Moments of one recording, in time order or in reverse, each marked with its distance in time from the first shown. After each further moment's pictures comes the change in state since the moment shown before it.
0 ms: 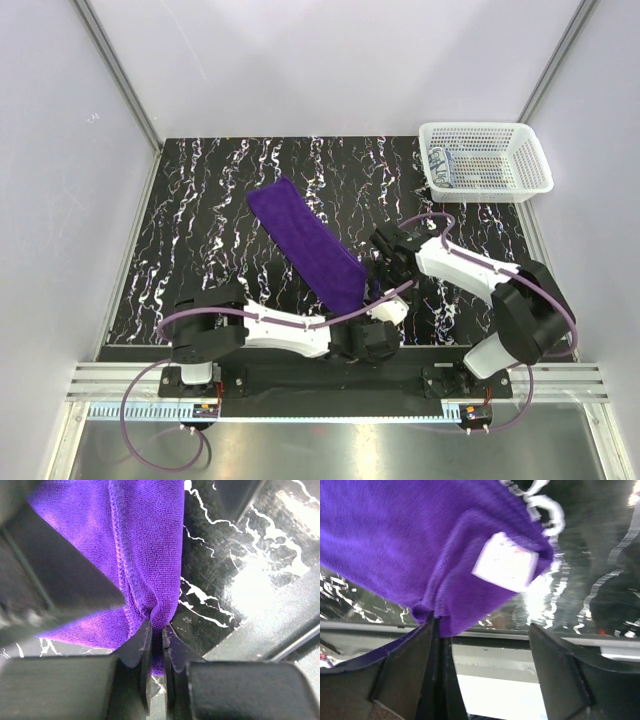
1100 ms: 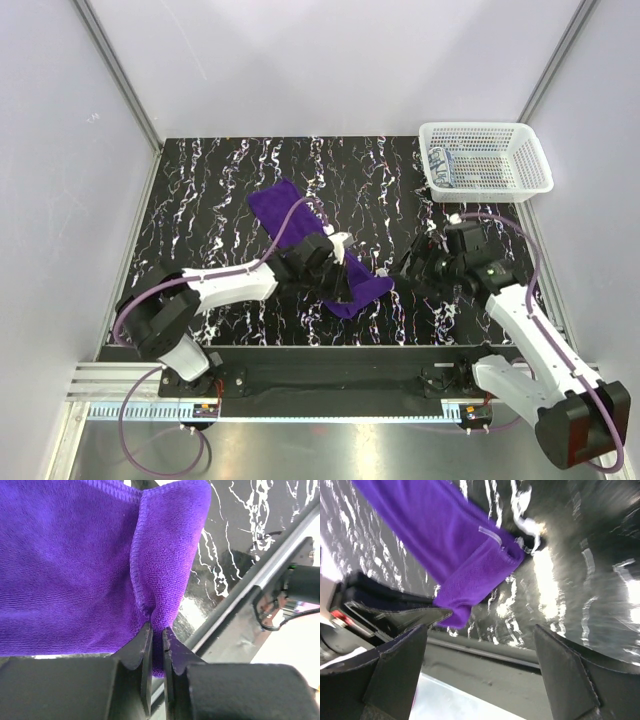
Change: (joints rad) left arm 0.556 -0.252 -0.199 0.198 0.876 -0.196; right arm -0.344 -0.598 -0.182 0.147 -0.105 -0.011
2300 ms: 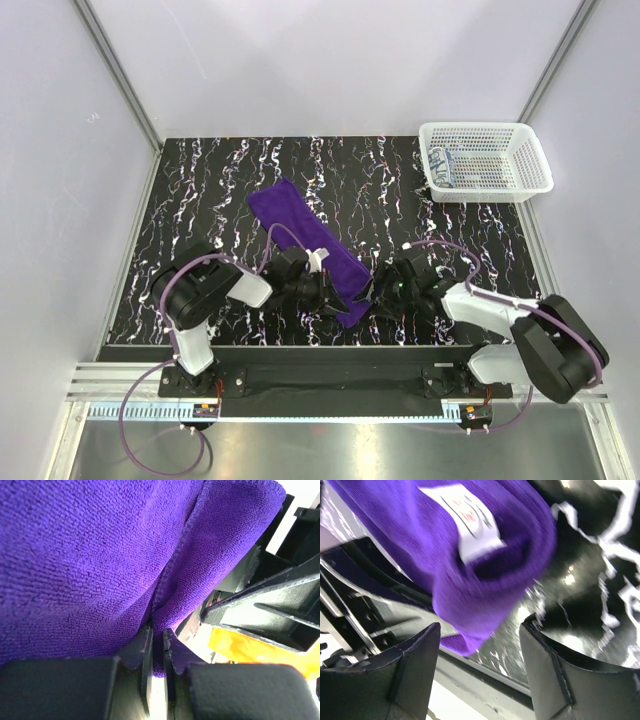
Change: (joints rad) left arm 0.162 0.240 -0.280 0.625 0.371 -0.483; right arm 0.301 0.331 -0.321 0.641 -0.018 0.280
